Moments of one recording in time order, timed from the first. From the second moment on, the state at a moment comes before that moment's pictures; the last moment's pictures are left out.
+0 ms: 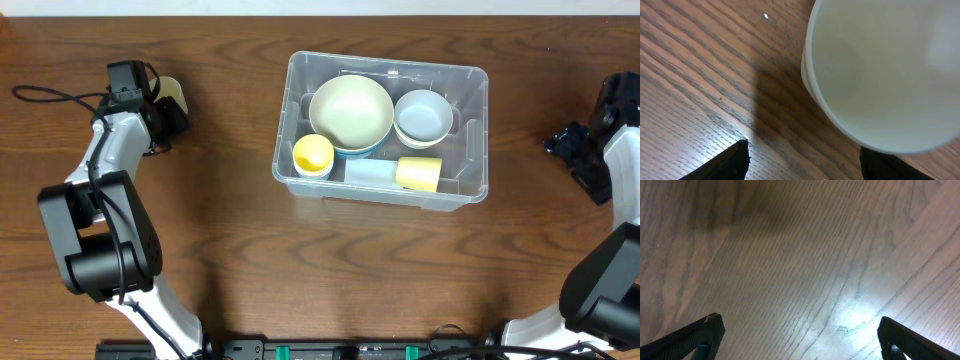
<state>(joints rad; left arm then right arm) 0.22 1.97 1.34 -0.48 -0.01 -0.44 -0.38 1.75 1.37 -0.98 0.22 0.62</state>
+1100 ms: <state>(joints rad) 0.23 1.84 1.36 -0.38 0.00 -0.44 -0.38 1.75 1.37 -0.98 0.22 0.62</state>
